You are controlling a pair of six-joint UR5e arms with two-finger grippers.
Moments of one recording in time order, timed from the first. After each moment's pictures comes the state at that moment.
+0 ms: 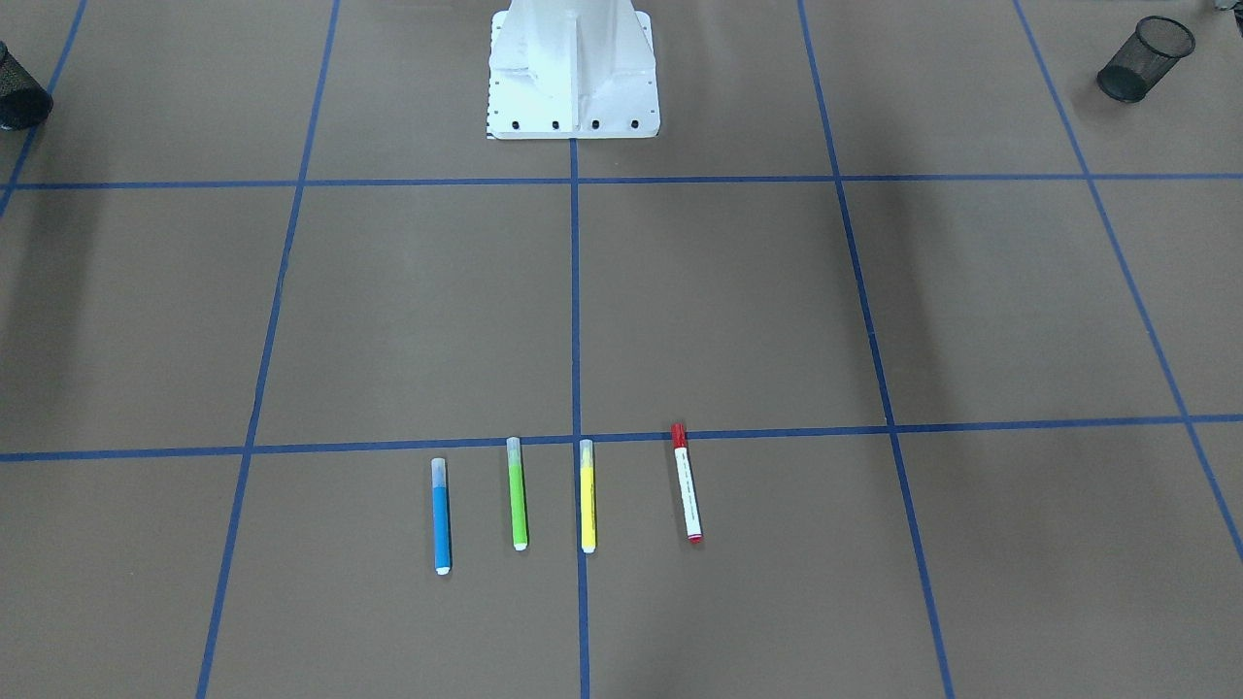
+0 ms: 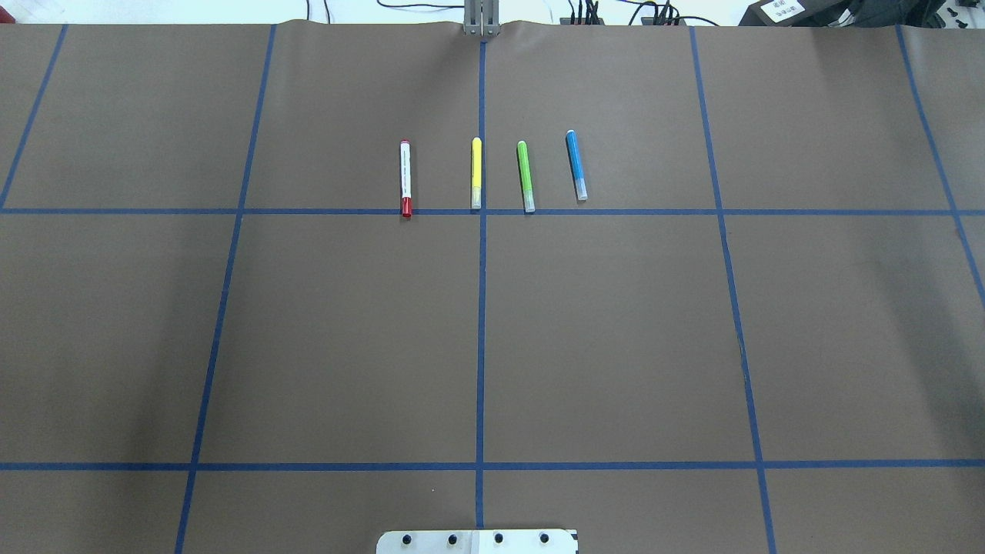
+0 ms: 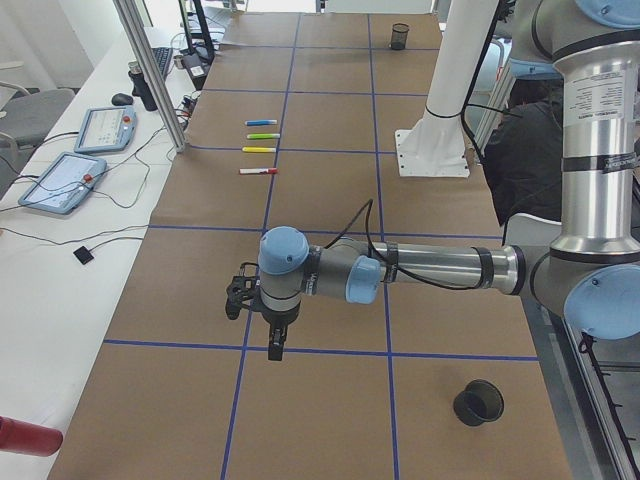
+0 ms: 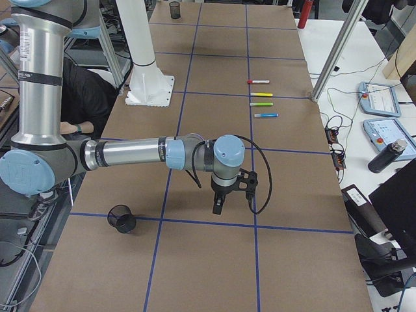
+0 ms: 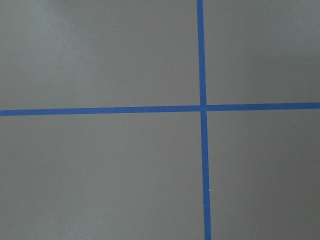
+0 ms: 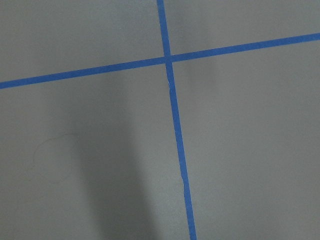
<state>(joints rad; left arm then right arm) -1.56 -1.47 -1.70 -1.71 -2.26 -0.11 1.55 -1.68 1.81 -1.72 2.36 0.16</state>
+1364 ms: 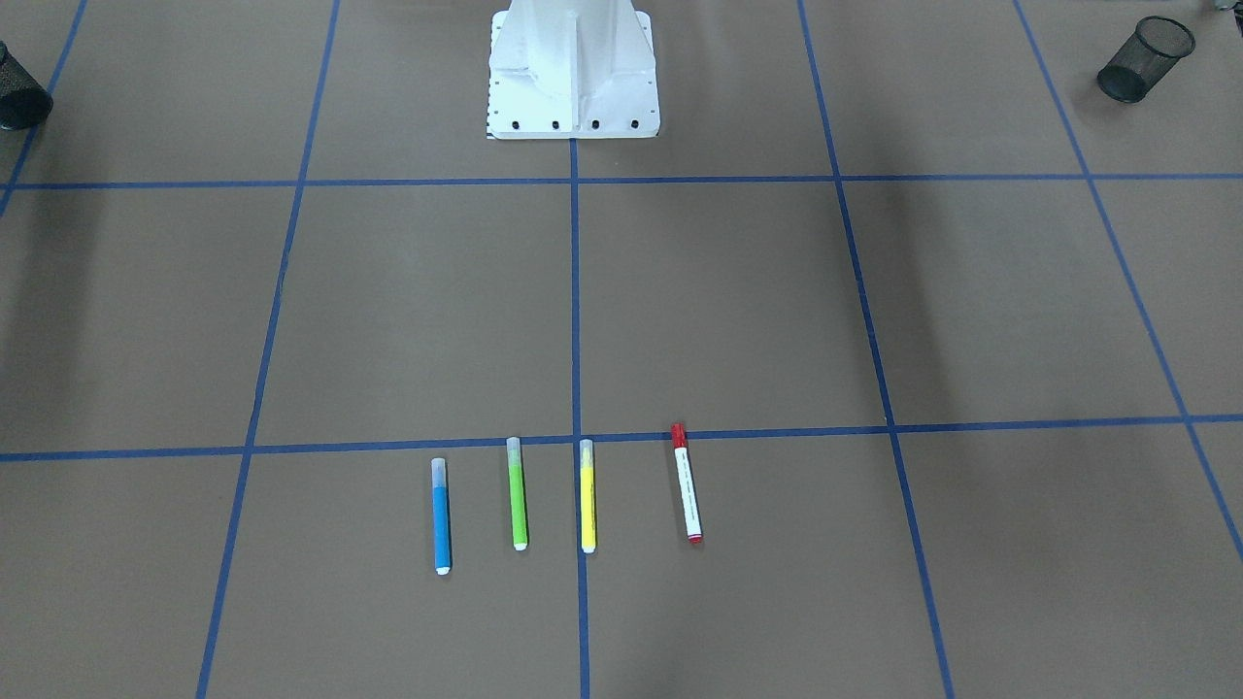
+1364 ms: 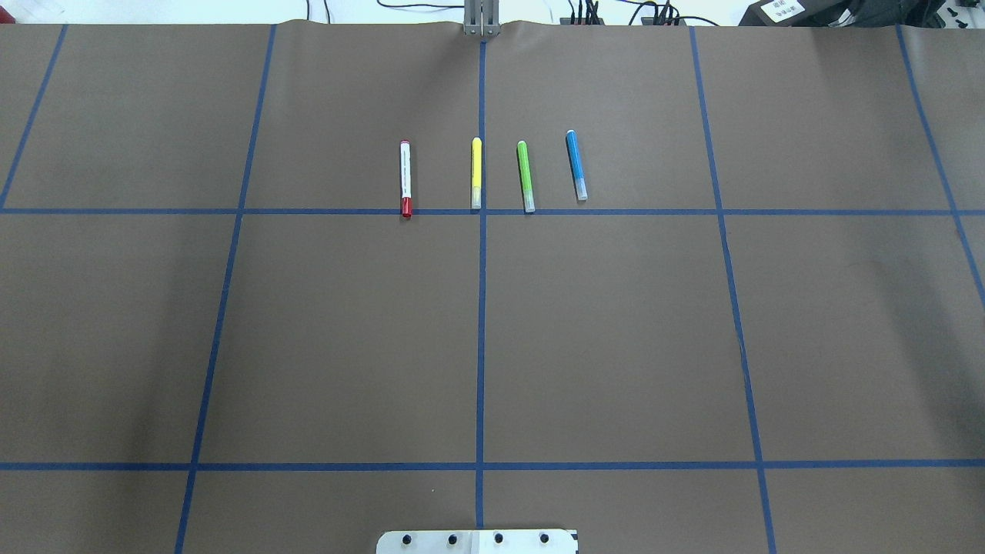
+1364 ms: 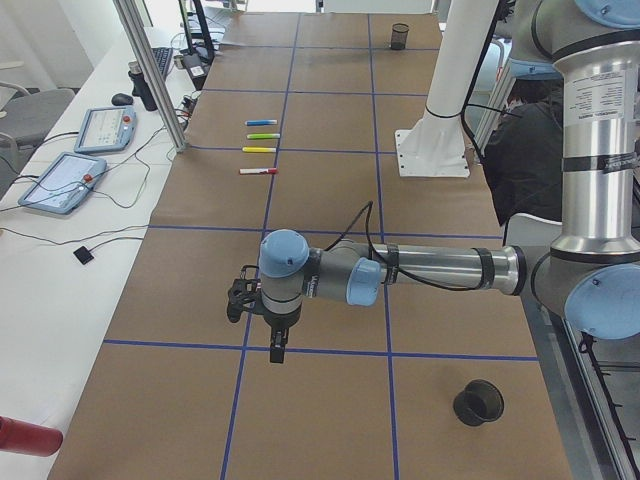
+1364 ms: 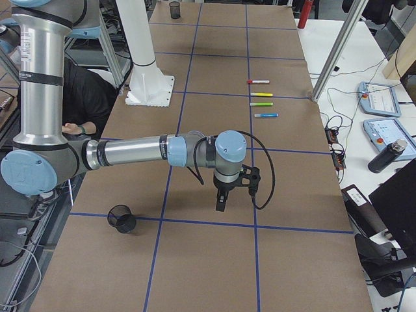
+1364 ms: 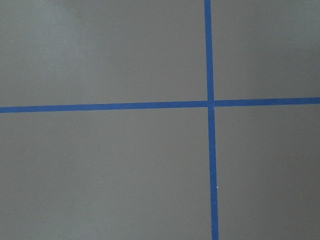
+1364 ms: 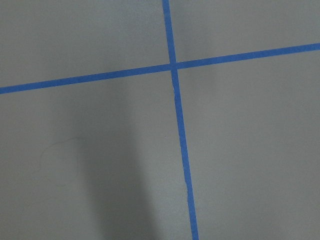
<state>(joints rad) -1.56 -1.47 -1.69 -1.71 -2.26 -0.11 1.55 -1.67 1.82 -1.71 2.36 0.15</state>
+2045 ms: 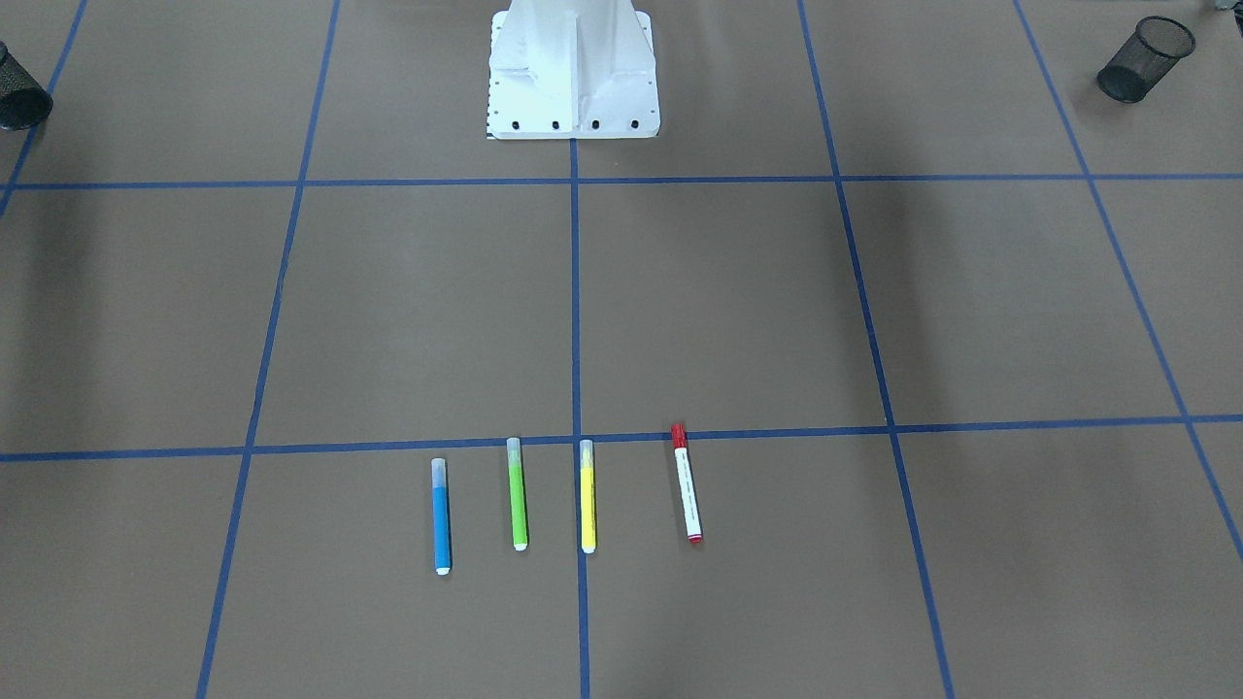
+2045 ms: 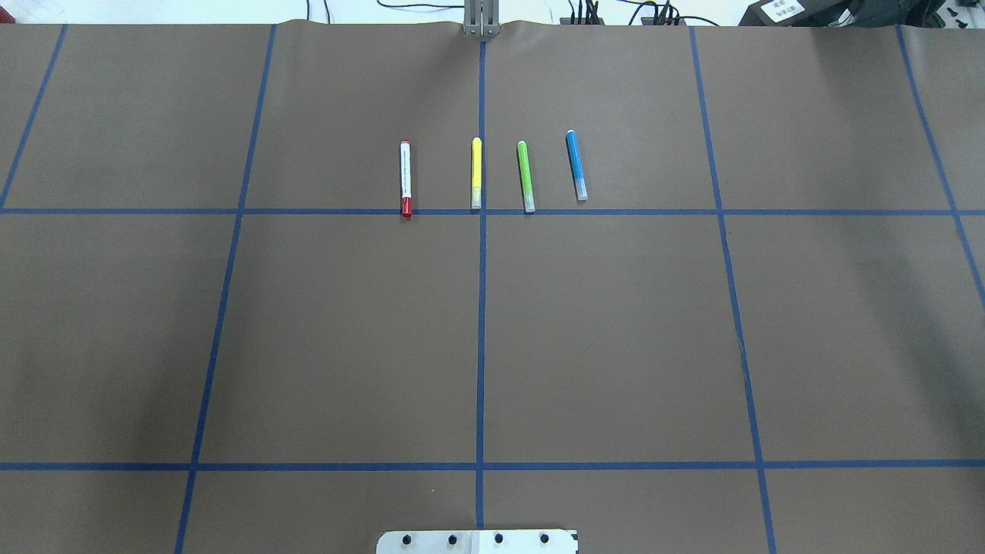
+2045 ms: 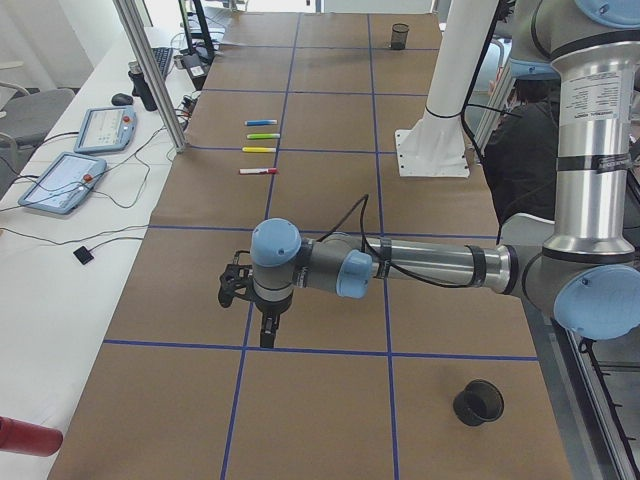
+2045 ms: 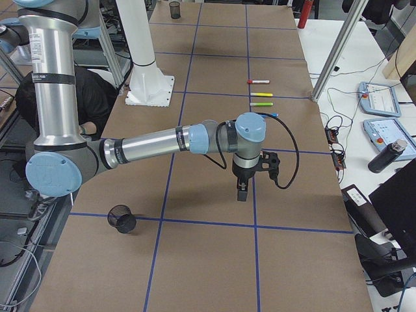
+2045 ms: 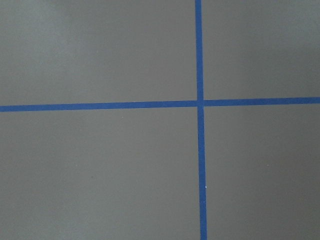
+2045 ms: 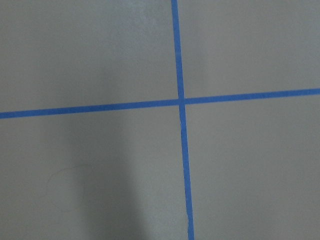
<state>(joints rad) -1.55 -1.54 -1.70 -1.72 -2.31 -0.11 1.50 -1.53 1.79 -1.72 2.27 0.16</state>
